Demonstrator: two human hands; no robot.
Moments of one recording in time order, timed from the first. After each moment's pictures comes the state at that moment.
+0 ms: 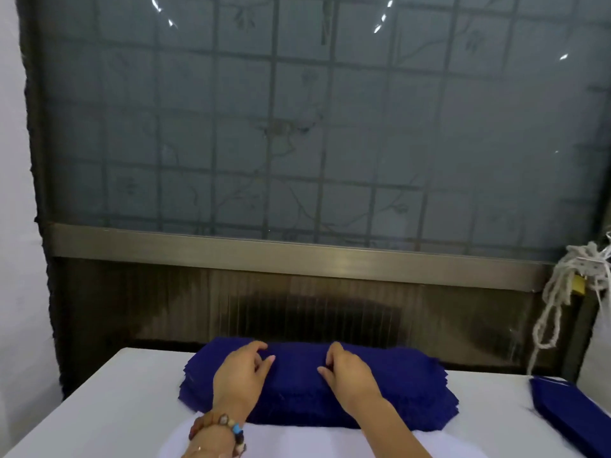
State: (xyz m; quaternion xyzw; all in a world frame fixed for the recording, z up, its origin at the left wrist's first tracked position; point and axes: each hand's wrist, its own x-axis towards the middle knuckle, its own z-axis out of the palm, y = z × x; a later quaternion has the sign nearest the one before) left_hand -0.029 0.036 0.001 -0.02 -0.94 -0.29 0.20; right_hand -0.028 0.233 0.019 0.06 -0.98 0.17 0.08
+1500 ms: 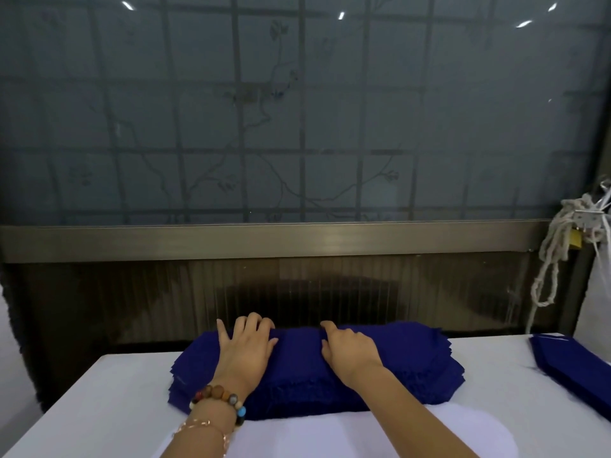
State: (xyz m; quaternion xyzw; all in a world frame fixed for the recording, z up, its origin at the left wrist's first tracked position) left_hand -0.073 0.040 -0.002 -0.10 -0.98 -0.08 0.17; right_hand -0.052 0.233 0.009 0.05 -0.99 0.07 0.09
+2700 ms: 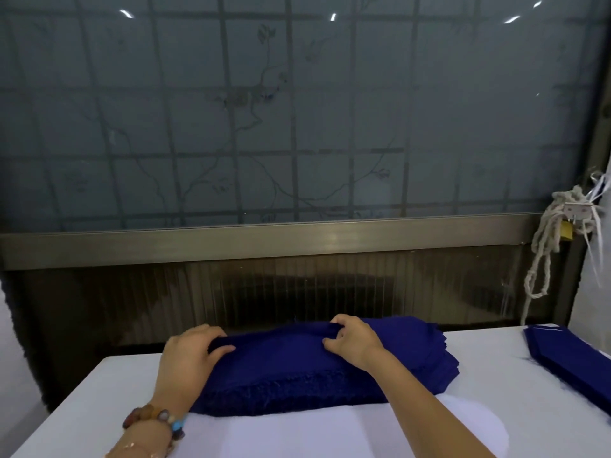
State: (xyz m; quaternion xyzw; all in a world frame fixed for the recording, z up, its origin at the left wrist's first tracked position) left_hand -0.047 -0.033 0.004 -0.11 -0.93 -0.19 0.29; right_hand -0.063 0.260 0.012 0.02 -0.92 0.38 0.03
